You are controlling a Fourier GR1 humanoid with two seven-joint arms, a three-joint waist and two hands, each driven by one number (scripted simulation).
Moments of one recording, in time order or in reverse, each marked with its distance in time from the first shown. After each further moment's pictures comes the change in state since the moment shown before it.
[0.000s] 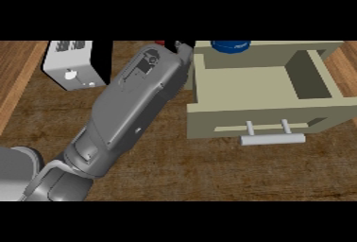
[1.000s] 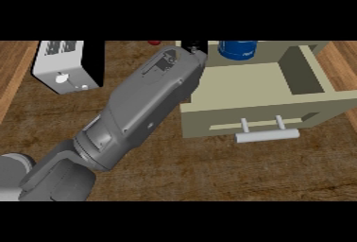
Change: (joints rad) left arm -0.123 0.000 -0.252 0.251 0.295 0.090 -0.122; right arm -0.043 -0.012 0.017 0.004 0.006 -0.004 0.022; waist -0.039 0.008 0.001
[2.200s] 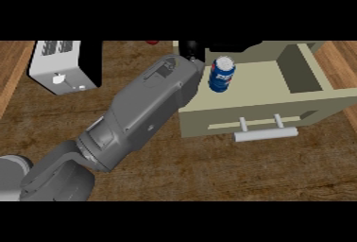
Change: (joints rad) left arm 0.013 0.000 -0.134 0.055 0.193 0.094 -0.131; right arm -0.071 -0.042 -0.018 -0.031 0.111 0.025 -0.066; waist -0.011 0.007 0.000
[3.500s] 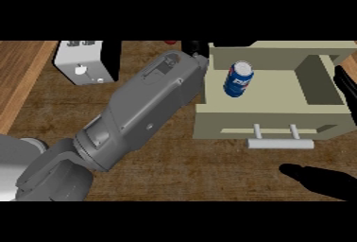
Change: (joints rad) left arm -0.015 0.013 0.006 -0.051 0.056 0.004 -0.045; right arm -0.394 -0.015 0.501 0.153 1.028 -0.124 -0.216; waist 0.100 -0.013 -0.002
